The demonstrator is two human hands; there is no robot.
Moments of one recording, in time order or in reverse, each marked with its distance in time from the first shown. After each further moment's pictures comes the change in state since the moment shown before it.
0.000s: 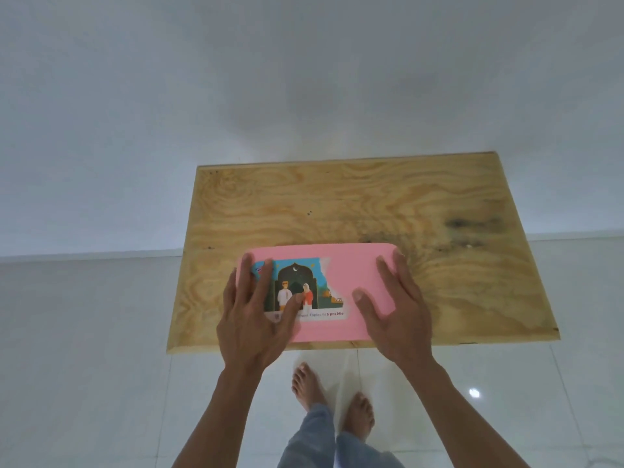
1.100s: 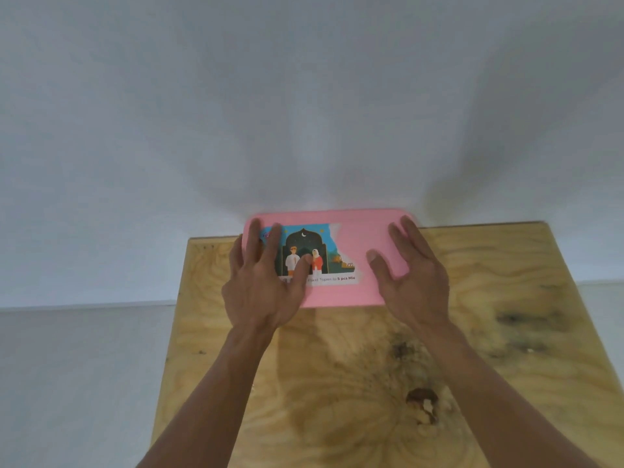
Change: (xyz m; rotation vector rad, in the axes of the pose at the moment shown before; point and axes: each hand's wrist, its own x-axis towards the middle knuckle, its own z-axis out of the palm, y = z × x) left_hand 0.228 0.031 0.015 0.049 -0.031 -0.015; right_hand 0.219 -0.018 0.063 -0.023 0.102 0.051
